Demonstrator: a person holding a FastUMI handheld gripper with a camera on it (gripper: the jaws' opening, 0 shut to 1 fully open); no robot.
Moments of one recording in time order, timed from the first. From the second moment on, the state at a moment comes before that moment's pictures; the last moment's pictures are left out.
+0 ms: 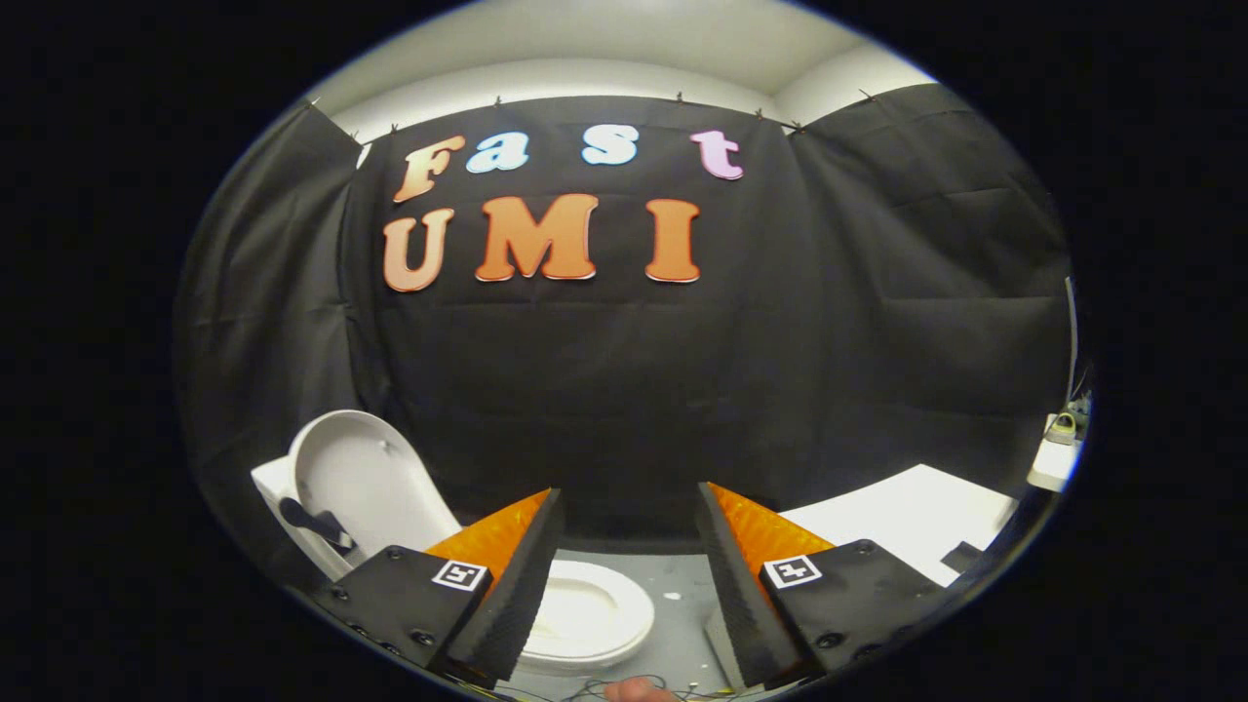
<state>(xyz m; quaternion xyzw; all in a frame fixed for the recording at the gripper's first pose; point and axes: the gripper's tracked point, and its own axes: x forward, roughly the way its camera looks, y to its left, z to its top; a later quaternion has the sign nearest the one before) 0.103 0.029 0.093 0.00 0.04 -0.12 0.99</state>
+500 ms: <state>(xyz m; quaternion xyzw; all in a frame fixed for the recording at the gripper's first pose) 0.013 -0.088 0.027 0.03 0.04 -0.20 0.98</state>
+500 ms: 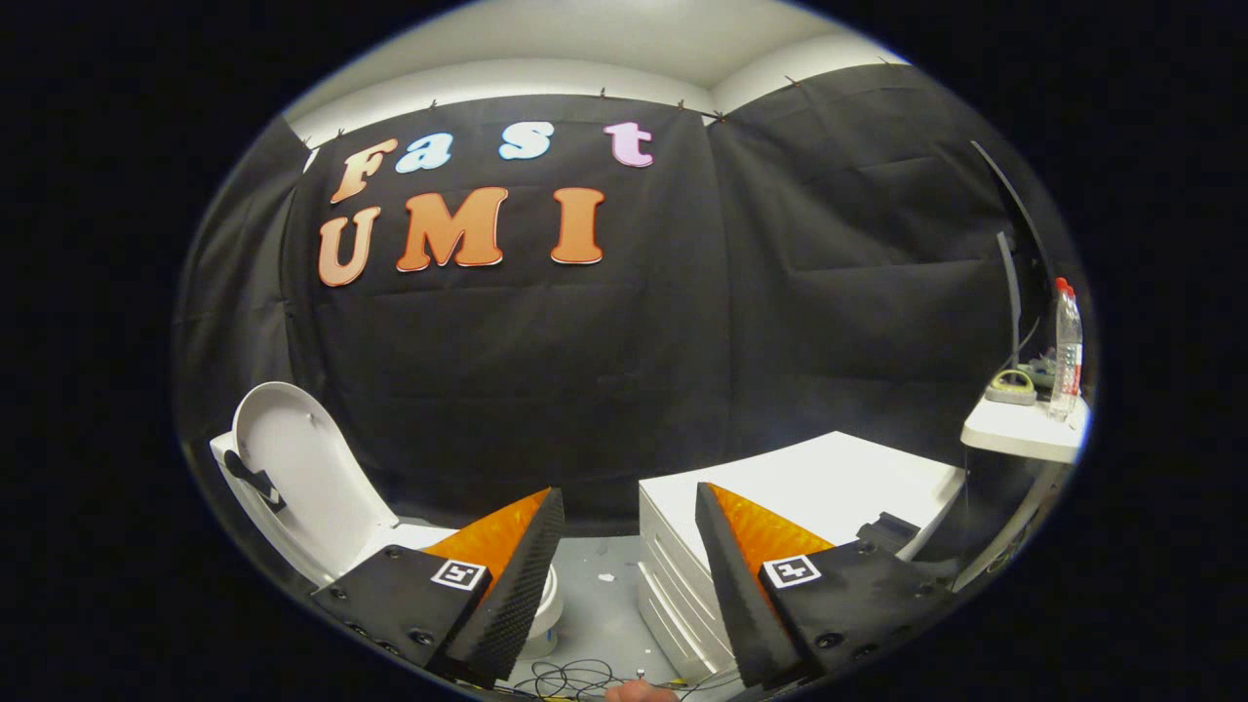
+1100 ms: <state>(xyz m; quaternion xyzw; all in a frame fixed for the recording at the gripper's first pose) -0.027 -0.119 0.018 0.04 -0.03 -0.24 0.97</state>
